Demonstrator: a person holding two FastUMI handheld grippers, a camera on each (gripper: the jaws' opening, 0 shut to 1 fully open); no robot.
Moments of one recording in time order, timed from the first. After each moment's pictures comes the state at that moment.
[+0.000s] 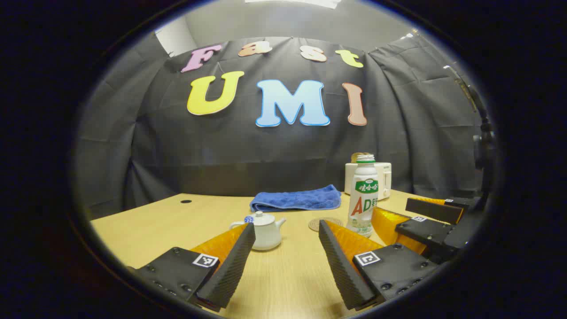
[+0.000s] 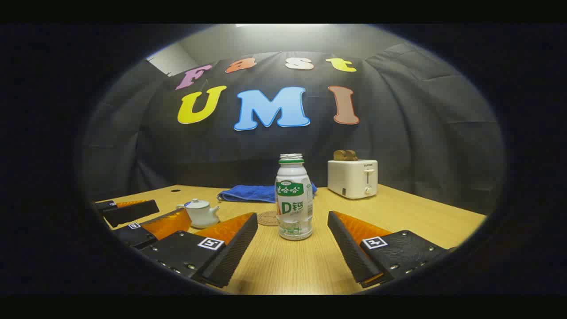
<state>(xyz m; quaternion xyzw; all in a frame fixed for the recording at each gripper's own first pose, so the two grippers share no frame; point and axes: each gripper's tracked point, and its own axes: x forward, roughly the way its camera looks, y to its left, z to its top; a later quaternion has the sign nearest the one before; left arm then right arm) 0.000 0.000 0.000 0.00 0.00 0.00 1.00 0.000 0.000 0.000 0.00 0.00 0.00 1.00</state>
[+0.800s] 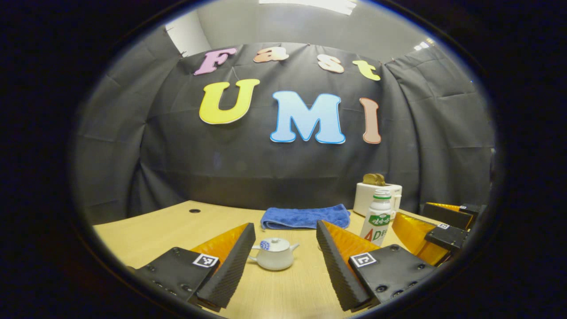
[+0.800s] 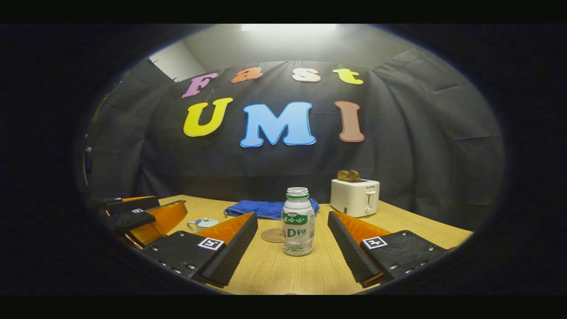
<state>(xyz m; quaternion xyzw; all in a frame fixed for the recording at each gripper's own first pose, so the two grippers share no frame) 0.013 0.028 0.060 -0.03 -0.02 0.03 1.00 -0.009 0.009 0.061 -0.02 -0.04 0.01 1.00</state>
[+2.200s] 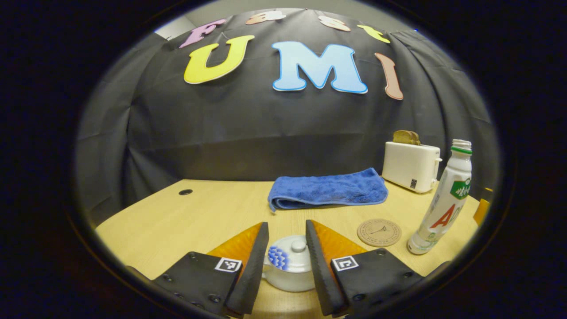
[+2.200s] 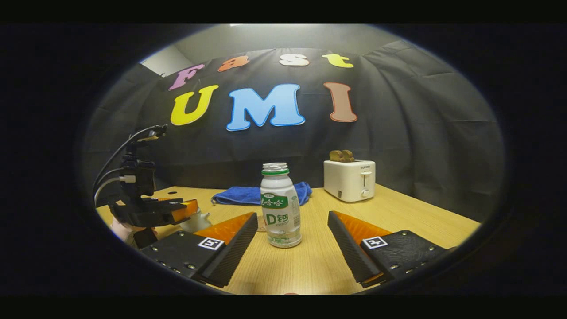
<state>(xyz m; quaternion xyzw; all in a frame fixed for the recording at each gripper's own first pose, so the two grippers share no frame) 0.155 0.064 -0.028 0.00 0.09 0.04 0.99 0.018 -0.022 0.020 0.00 0.01 0.00 1.00</state>
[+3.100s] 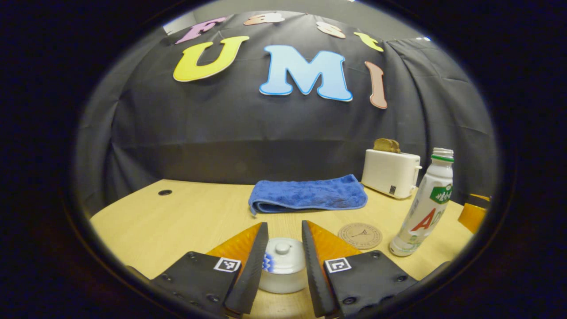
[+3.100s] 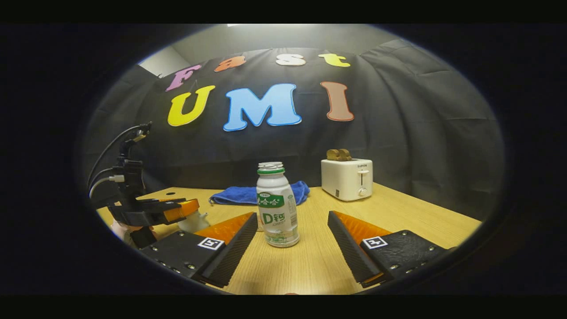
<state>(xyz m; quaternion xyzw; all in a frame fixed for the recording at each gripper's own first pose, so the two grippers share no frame) 0.157 0.047 -0.027 -0.01 0.08 -0.03 1.00 0.018 -0.022 0.016 0.01 0.02 0.00 1.00</state>
